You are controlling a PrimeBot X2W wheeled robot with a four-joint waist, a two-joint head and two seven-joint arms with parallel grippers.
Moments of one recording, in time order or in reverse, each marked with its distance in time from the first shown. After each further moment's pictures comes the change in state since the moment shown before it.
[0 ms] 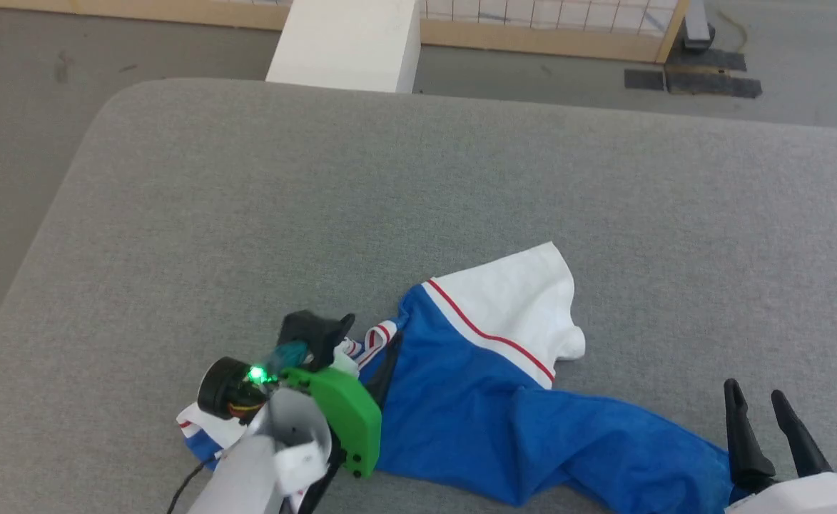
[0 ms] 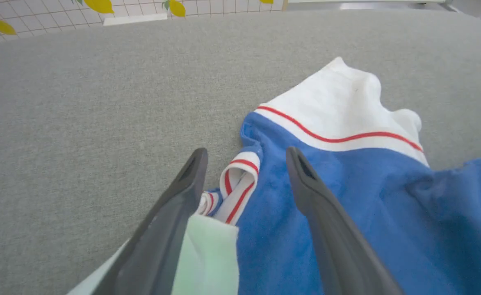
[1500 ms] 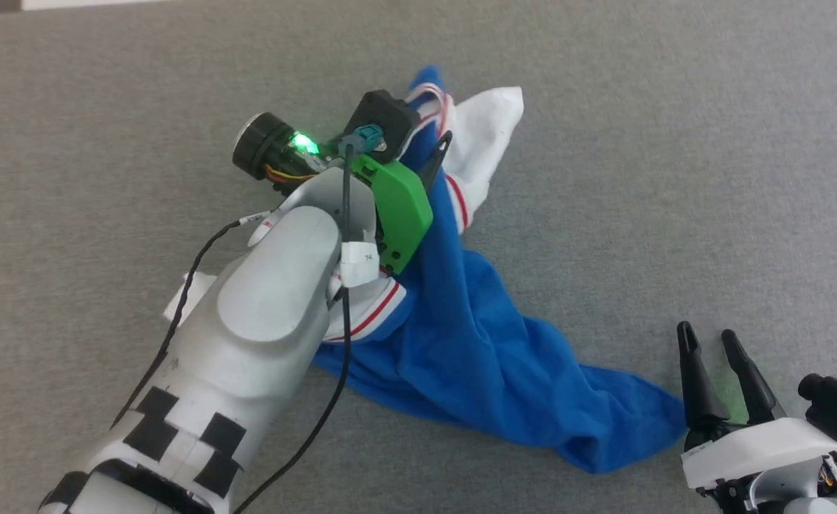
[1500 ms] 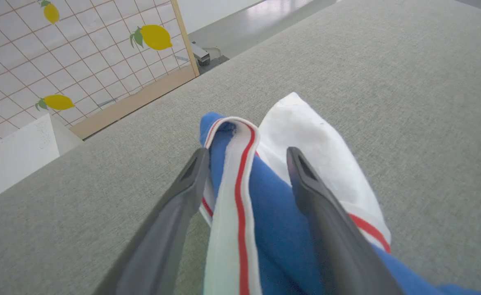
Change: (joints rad) left arm -0.696 -0.065 -0.212 0.531 0.039 -0.073 -0.110; right arm -0.149 0.000 0.104 0.075 0.036 0.000 -0.051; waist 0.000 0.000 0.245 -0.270
